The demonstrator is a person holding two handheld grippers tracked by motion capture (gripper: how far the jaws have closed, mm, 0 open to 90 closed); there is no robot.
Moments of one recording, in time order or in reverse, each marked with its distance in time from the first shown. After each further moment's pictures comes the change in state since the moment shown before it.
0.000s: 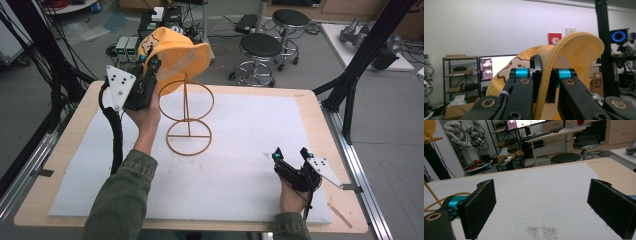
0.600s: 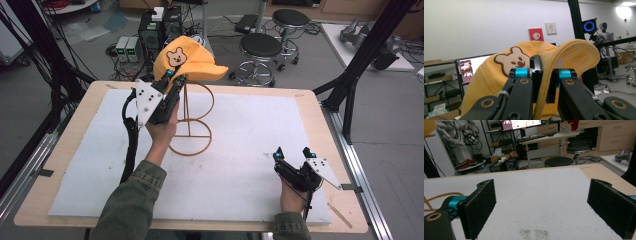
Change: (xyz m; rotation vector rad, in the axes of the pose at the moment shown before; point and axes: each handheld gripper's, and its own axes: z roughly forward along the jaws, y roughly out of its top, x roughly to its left) left arm -0.043 -0.014 -0.008 0.027 -0.162 0.056; right arm 0.001 0.001 -0.001 -0.020 -0.044 -0.048
